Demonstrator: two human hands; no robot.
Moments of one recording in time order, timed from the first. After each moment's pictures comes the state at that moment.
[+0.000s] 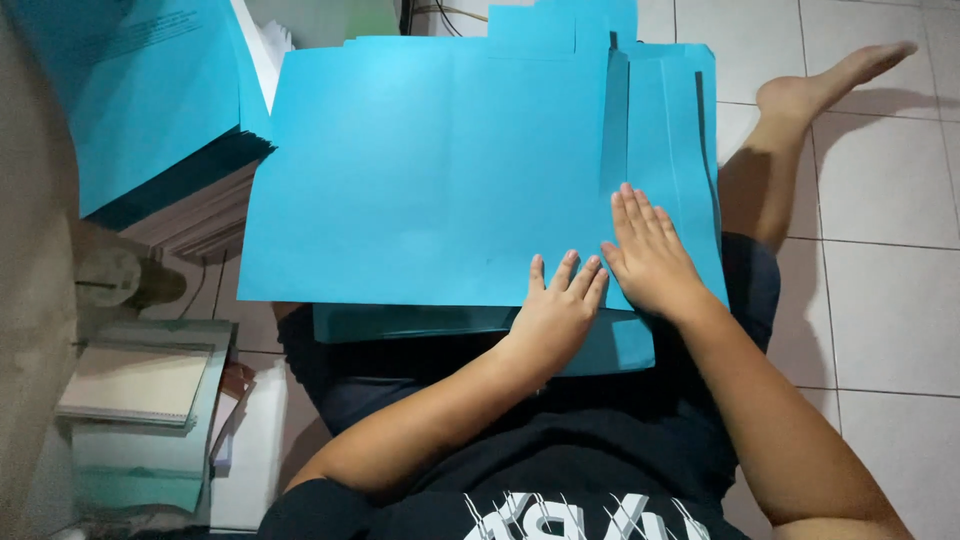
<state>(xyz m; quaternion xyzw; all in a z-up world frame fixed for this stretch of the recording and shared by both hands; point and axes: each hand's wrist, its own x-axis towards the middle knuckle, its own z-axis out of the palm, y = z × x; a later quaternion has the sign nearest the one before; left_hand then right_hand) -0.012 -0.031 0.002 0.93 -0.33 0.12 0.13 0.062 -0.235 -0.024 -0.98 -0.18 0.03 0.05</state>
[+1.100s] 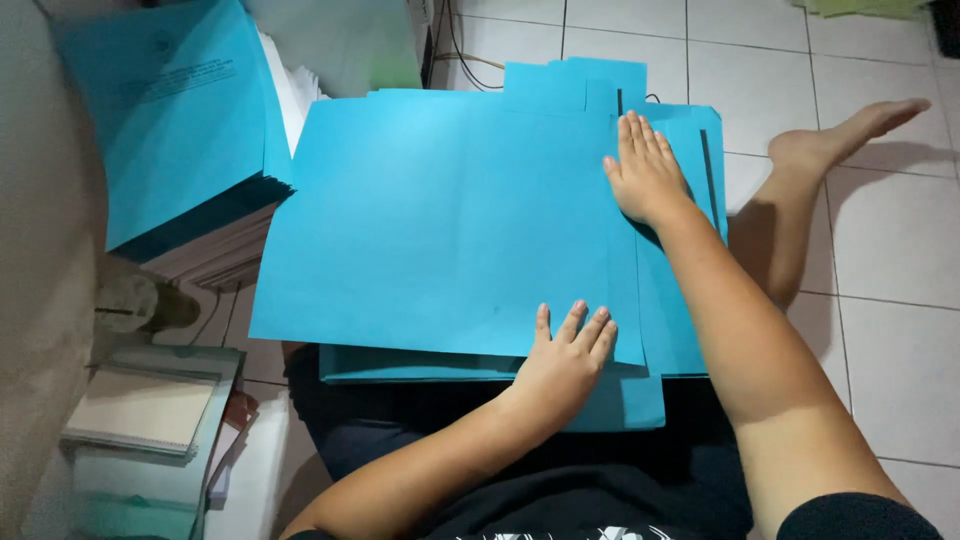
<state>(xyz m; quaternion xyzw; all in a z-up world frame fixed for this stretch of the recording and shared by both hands) -0.007 -0.029 0.024 0.92 -0.33 0.09 0.16 0.269 -0.225 -0.016 -0.99 -0.11 0.05 0.05</state>
